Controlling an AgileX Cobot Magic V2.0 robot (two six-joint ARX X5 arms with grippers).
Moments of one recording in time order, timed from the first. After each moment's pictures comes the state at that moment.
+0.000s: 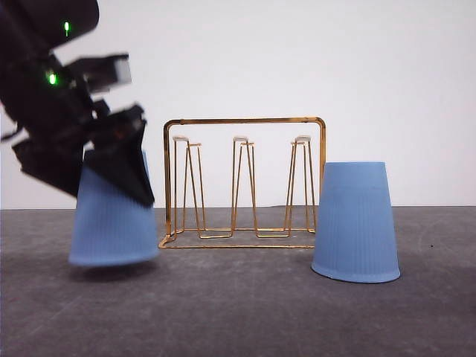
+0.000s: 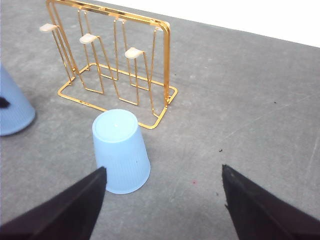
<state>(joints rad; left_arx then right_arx) -0.47 1.38 0.85 -0.32 0.10 0.04 0.17 0.38 0.65 -0.68 -0.24 -0.07</state>
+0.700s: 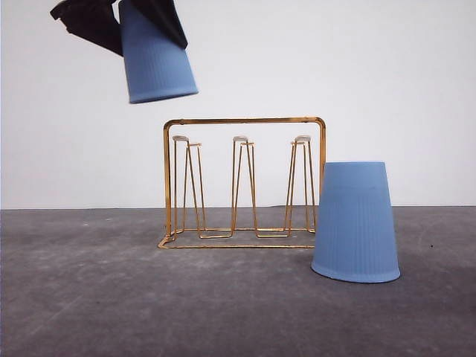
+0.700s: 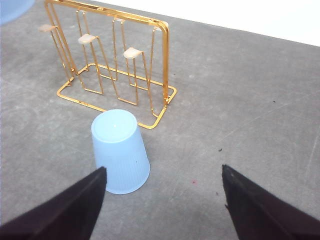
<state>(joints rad) -0.47 1.36 1.29 -0.46 0.10 -0.02 0.17 0.38 0.65 -0.68 -0.23 -0.06</state>
